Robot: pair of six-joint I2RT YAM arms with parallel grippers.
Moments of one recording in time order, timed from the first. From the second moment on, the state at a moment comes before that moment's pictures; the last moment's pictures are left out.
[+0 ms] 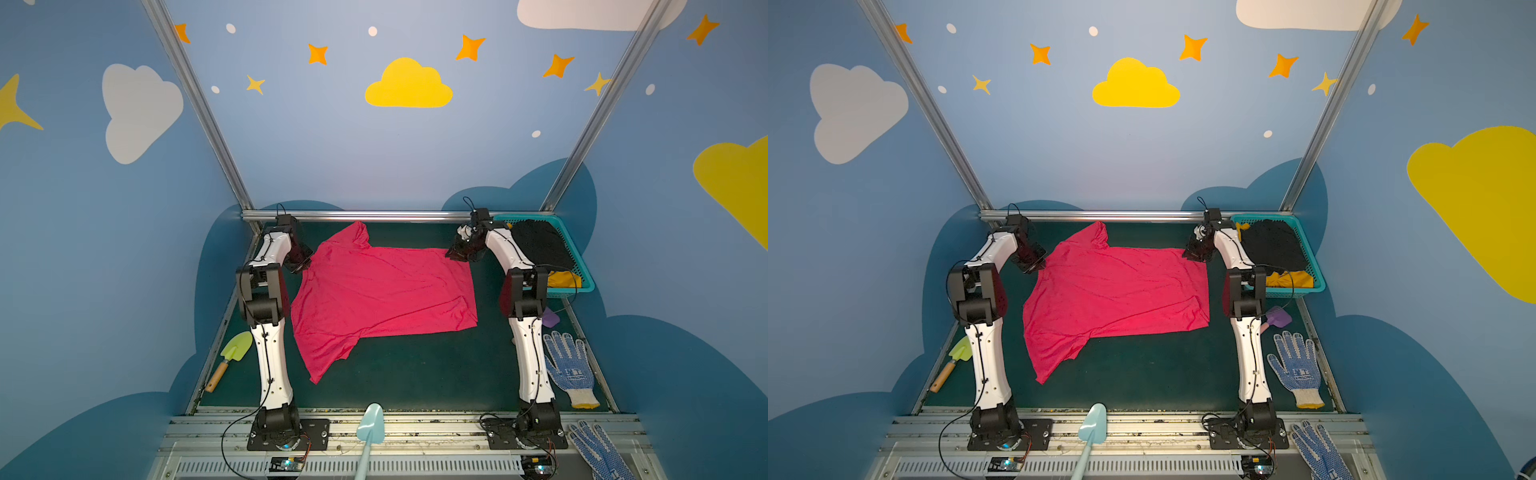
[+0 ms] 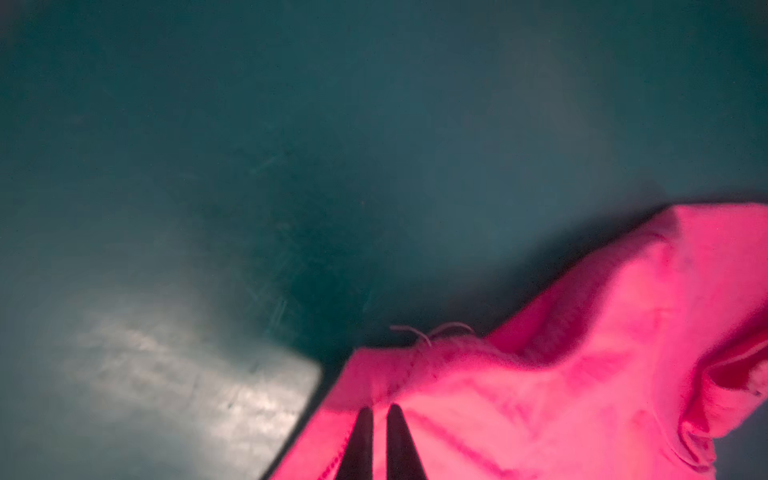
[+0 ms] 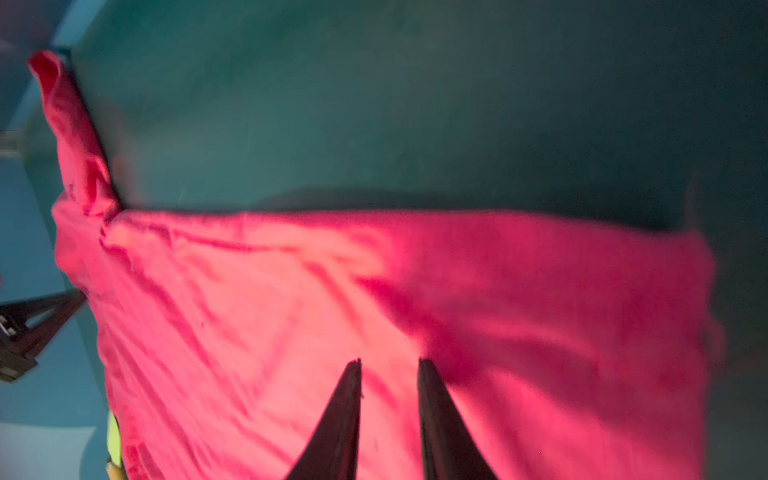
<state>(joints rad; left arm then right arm) 0.14 2.37 2.03 -0.91 0.13 -0.69 0.15 2.59 2.40 -1.01 -0.47 0.34</state>
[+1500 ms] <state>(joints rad) -0.09 2.24 1.76 -0.86 0.08 -0.63 0.26 1.90 1.32 -0.81 -0.22 0.31</state>
